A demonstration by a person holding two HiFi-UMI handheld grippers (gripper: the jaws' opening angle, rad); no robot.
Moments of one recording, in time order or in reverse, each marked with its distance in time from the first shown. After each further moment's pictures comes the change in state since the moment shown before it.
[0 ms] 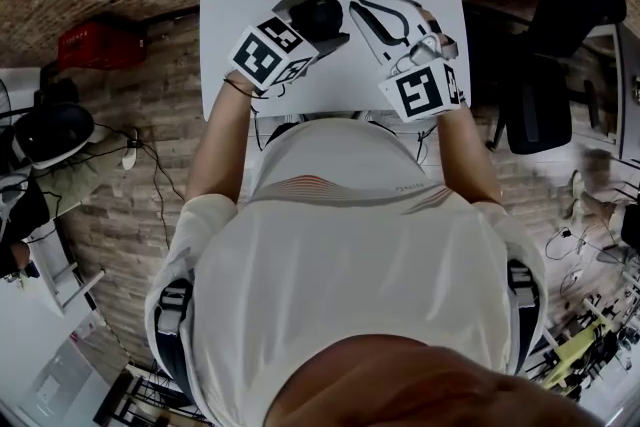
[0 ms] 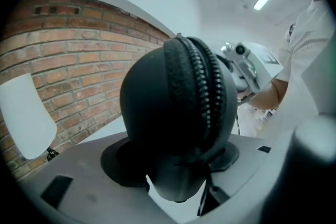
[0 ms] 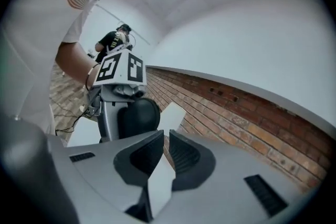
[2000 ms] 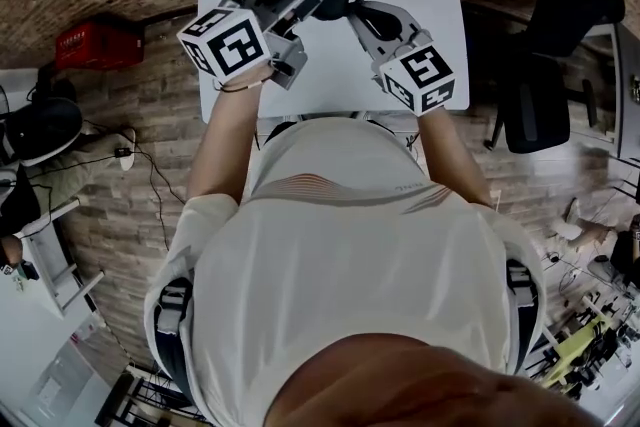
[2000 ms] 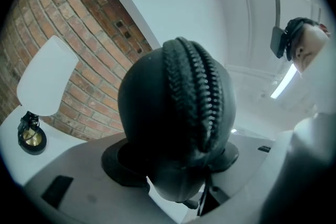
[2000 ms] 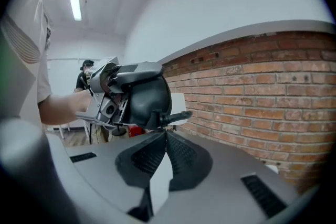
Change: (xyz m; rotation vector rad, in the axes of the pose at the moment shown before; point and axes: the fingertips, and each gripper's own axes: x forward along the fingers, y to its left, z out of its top) left arm -0.089 0.054 0.101 -0.560 -0.745 0.012; right arm 0.015 0.015 -0.030 0.624 0.051 0.072
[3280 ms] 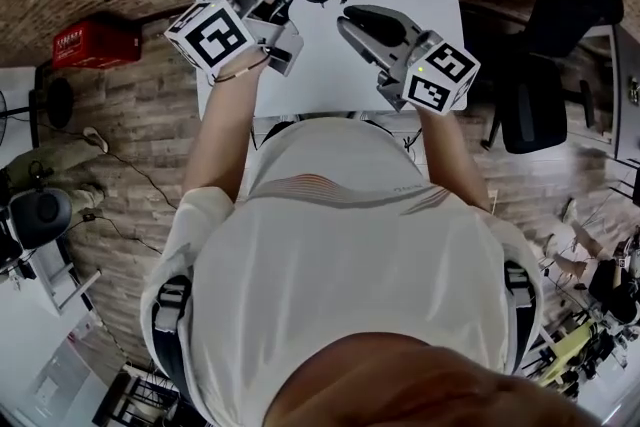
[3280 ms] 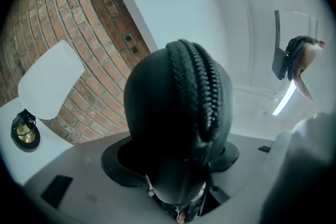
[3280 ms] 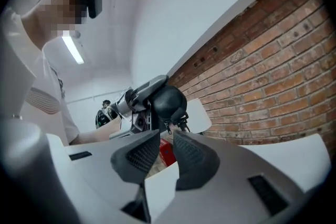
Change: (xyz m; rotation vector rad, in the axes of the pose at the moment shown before) left arm 0.004 0.004 0.036 -0.093 -0.169 -0.026; right arm -0.022 0.014 0.022 0.295 -0.155 0.272
